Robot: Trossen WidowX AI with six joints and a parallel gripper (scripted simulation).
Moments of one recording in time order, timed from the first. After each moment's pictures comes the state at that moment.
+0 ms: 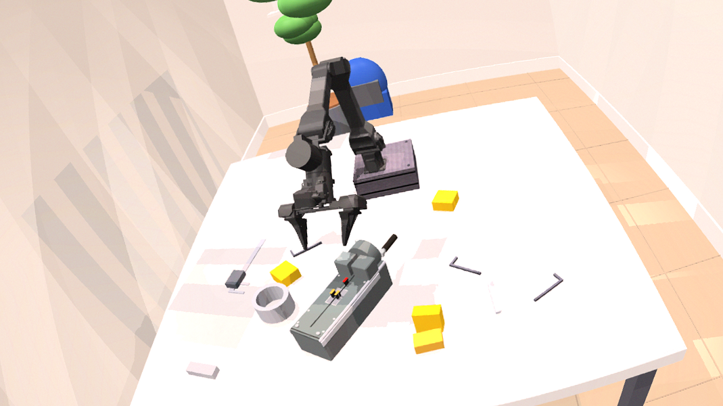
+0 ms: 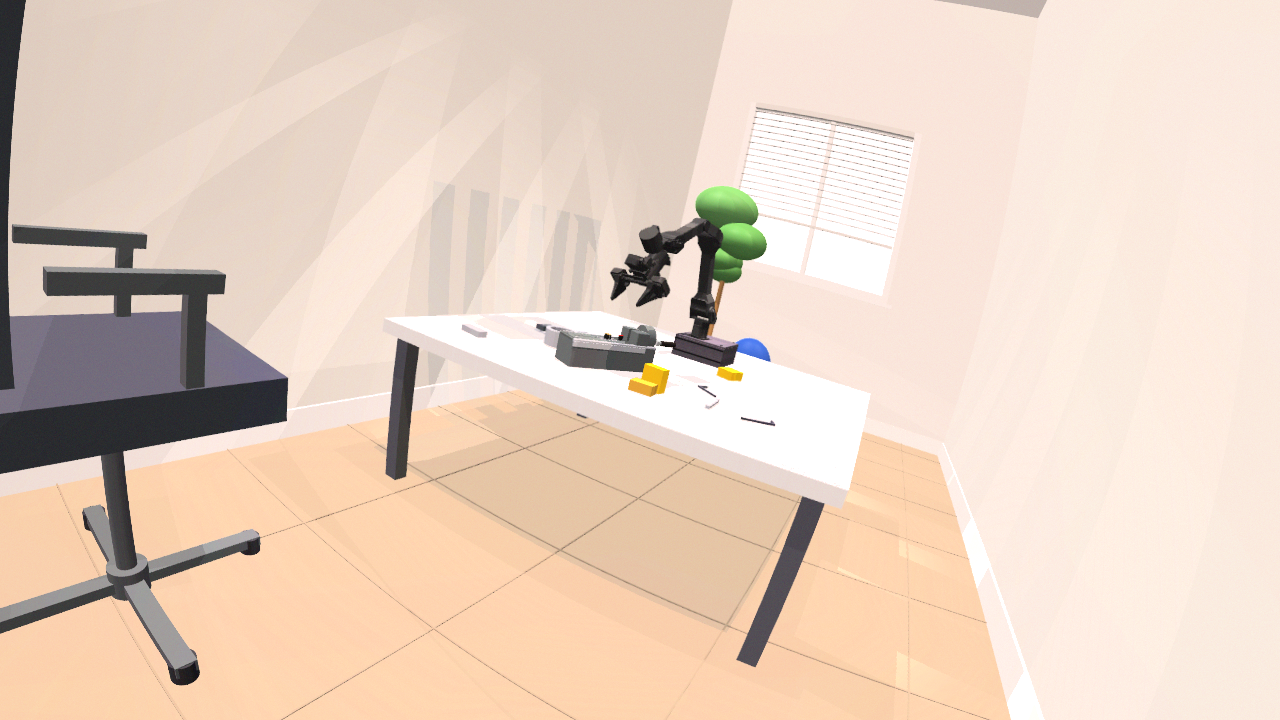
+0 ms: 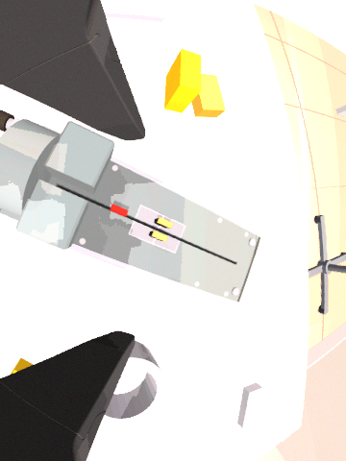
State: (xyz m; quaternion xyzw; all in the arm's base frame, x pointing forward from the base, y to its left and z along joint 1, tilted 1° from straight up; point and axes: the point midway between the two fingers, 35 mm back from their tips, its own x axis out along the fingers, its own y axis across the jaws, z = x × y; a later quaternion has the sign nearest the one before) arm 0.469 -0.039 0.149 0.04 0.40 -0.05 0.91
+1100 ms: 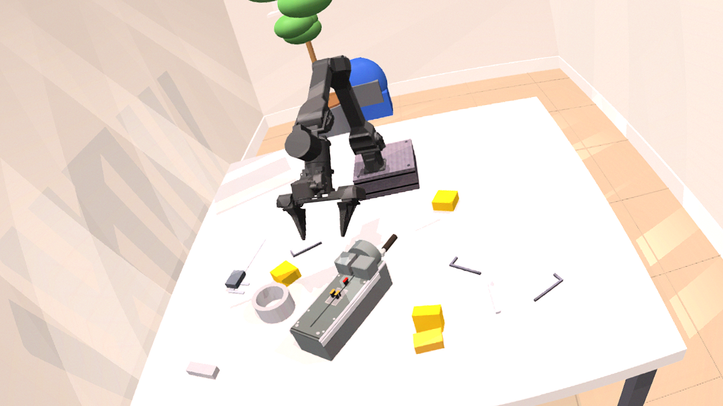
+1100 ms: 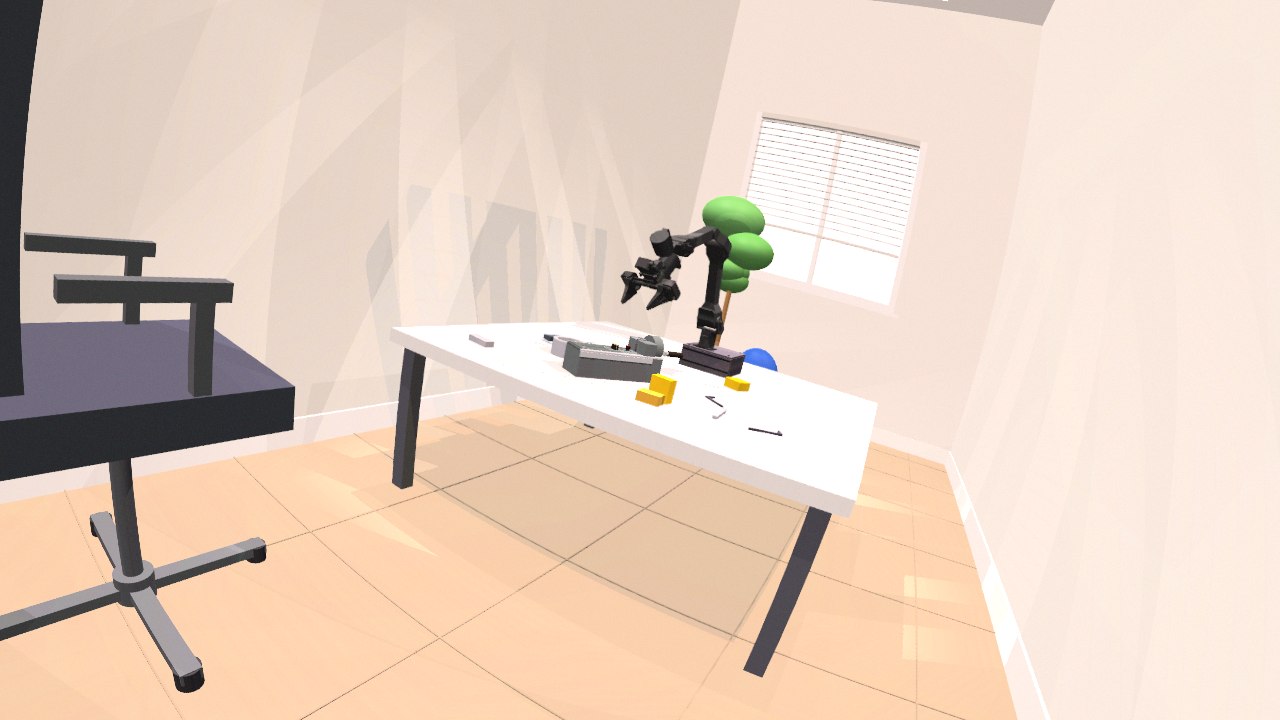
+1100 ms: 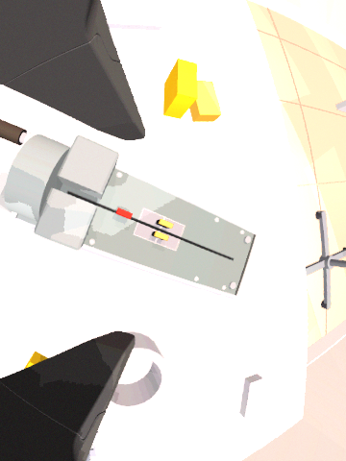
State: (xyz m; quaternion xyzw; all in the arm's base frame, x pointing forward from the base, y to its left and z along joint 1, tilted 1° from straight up) arm 0.463 -0.037 0.169 0.05 0.41 -0.06 0.91
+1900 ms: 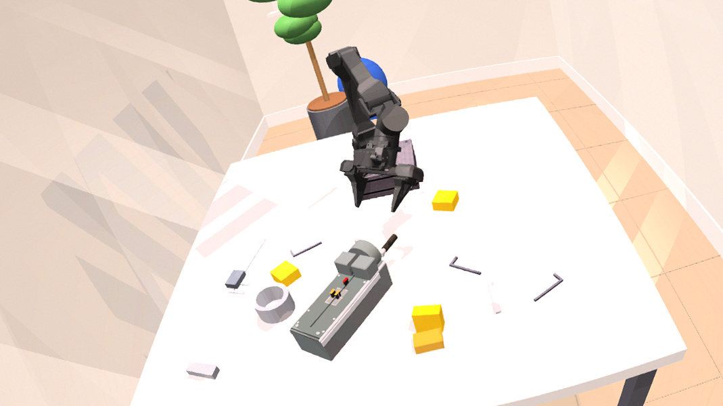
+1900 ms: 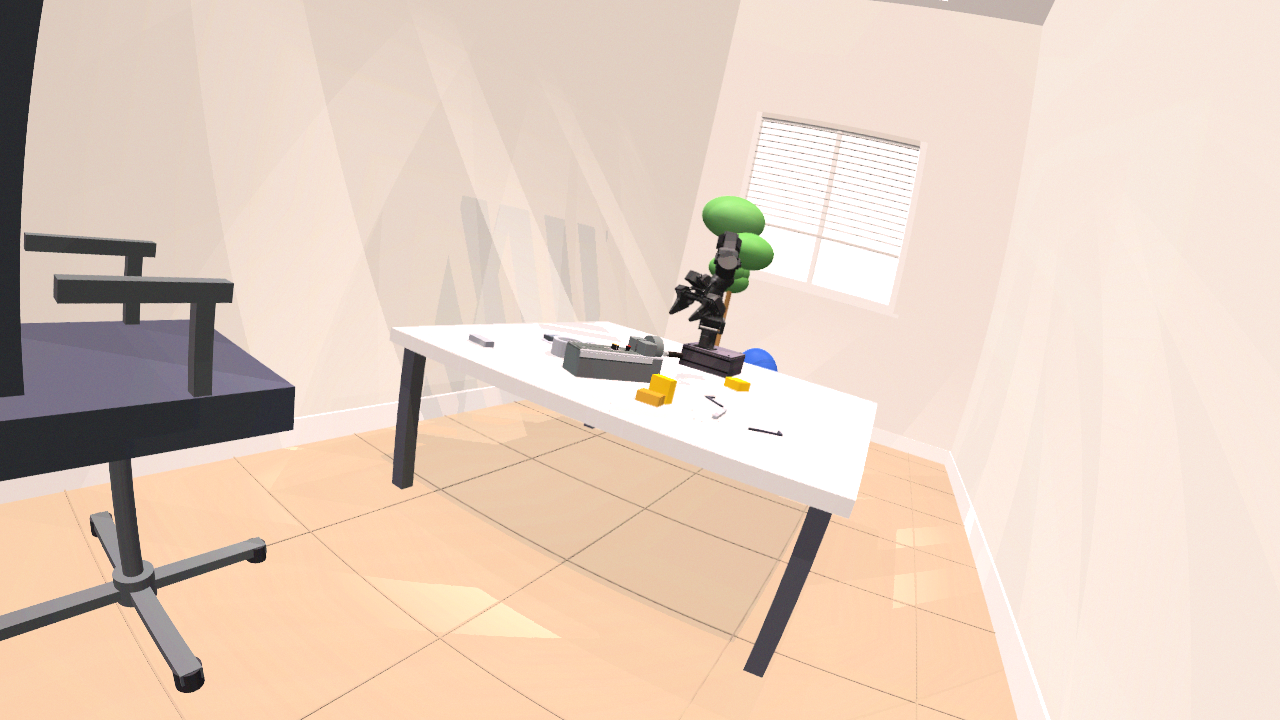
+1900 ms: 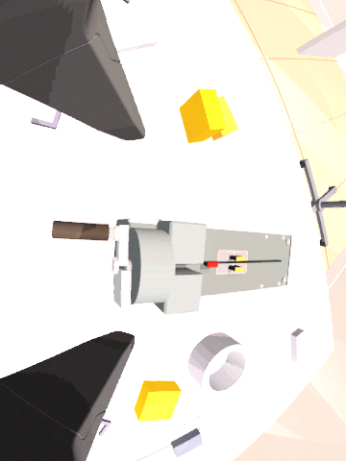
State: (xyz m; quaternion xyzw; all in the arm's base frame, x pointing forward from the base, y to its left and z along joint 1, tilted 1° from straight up) arm 0.384 0.076 0.159 0.09 0.36 -0.21 0.90
